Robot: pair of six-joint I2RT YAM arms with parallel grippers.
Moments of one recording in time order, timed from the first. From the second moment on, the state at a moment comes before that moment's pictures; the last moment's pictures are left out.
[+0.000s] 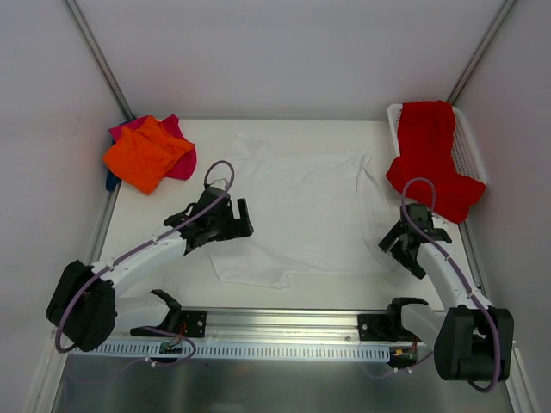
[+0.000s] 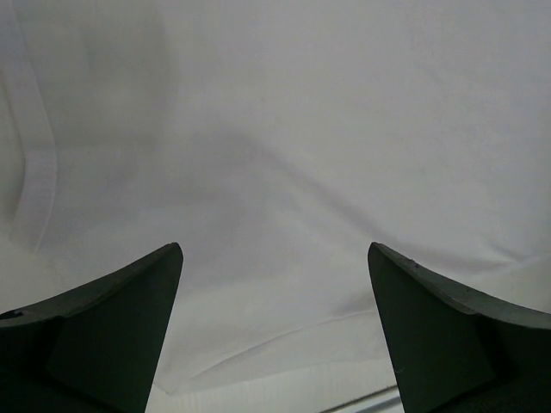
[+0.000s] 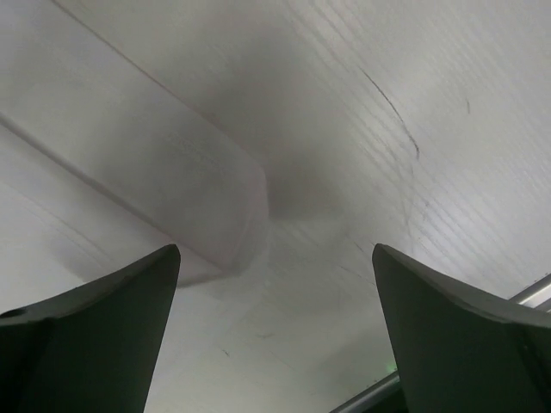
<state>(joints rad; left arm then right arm) -0.58 1.22 0.69 -0.33 -0.08 -0.67 0.01 1.05 0.56 -0.76 0.32 0.71</state>
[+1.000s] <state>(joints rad) -1.05 0.92 0.46 -0.81 -0.02 -1.04 0.31 0.69 0.46 -0.82 0.02 0.71</state>
